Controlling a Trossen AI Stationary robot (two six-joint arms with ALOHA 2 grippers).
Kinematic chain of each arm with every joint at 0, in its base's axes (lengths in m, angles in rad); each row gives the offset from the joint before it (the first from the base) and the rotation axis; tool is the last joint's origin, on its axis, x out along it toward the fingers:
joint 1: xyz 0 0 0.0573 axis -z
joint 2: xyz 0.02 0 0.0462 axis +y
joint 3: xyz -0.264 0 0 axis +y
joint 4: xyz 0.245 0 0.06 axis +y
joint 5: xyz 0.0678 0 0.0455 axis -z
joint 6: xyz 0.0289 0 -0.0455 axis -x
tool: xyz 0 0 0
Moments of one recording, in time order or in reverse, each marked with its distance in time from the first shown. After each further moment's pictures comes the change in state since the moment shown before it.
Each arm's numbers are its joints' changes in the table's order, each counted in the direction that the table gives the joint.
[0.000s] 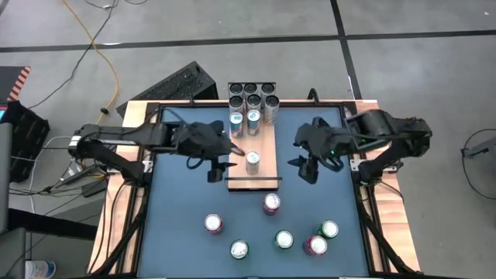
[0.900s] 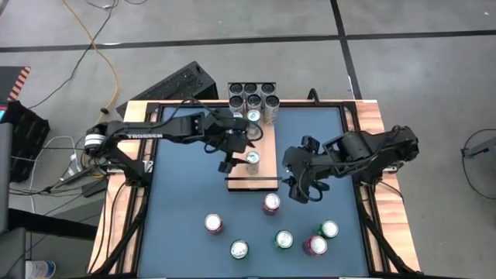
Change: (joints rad) left arm -0.210 0.163 0.096 -0.278 0.391 -0.381; right arm -0.109 0.119 0.000 0.032 0.013 -0.071
